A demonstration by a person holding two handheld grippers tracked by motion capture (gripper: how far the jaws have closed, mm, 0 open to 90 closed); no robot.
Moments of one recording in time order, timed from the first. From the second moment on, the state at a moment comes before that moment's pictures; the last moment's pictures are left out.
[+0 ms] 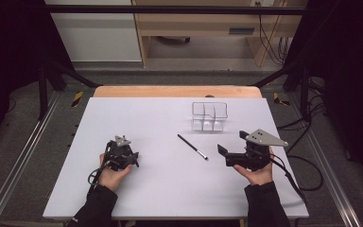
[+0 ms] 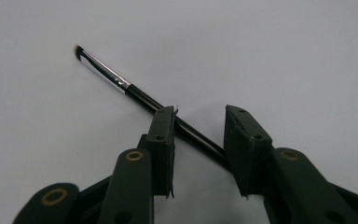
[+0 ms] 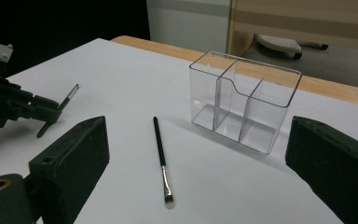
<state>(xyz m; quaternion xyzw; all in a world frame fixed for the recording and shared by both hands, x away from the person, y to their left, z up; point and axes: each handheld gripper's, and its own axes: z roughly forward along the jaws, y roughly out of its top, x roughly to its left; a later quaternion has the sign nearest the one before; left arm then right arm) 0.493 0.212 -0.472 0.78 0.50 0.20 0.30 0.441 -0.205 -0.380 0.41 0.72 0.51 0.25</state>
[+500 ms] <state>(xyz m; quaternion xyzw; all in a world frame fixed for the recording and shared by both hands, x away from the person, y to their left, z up) 0.490 0.209 -0.471 0.80 0.49 0.19 0.31 0.441 -0.207 -0.379 0.41 0.72 0.51 0.25</state>
